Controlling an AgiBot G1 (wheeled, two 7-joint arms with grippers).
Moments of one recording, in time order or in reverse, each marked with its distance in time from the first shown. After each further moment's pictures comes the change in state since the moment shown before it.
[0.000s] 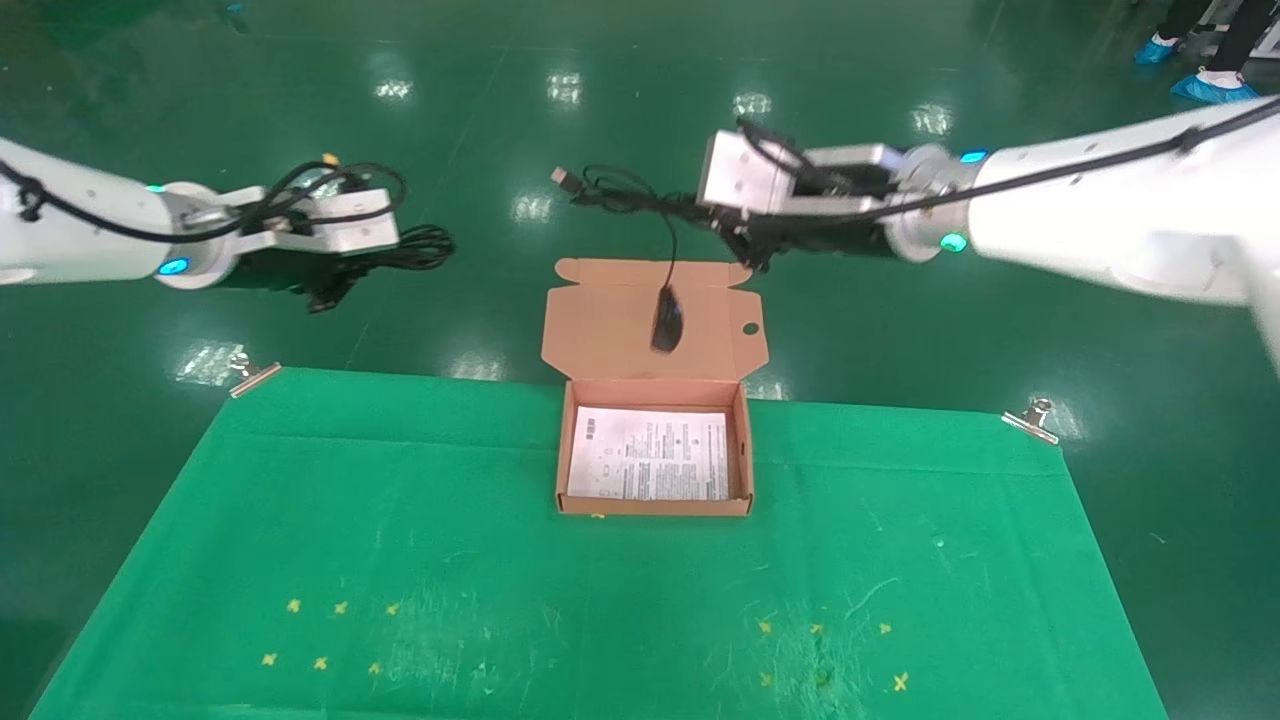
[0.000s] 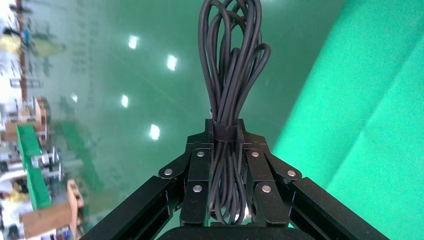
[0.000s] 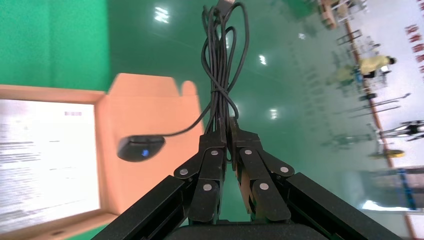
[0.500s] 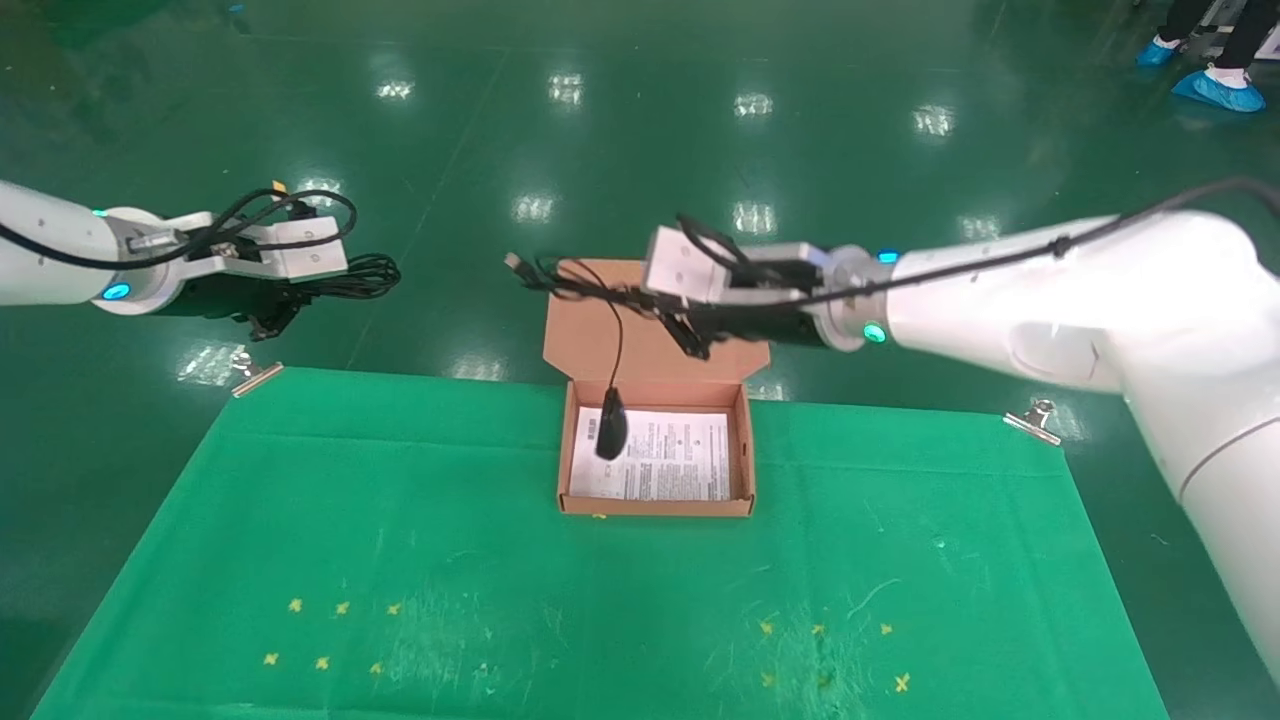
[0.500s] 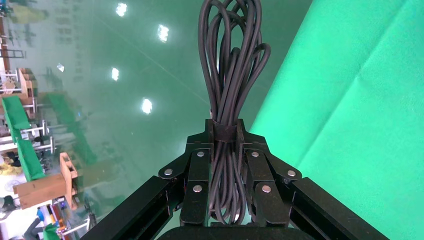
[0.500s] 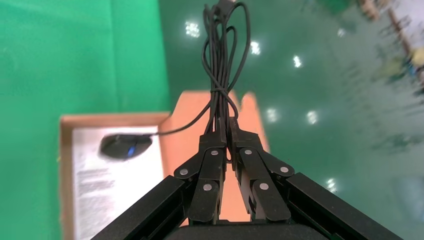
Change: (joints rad) left arm 0.030 -0.066 0.025 -0.095 0.082 0.063 -0.117; right arm -0.091 -0.062 -0.001 -0.101 0.036 0.003 -0.016
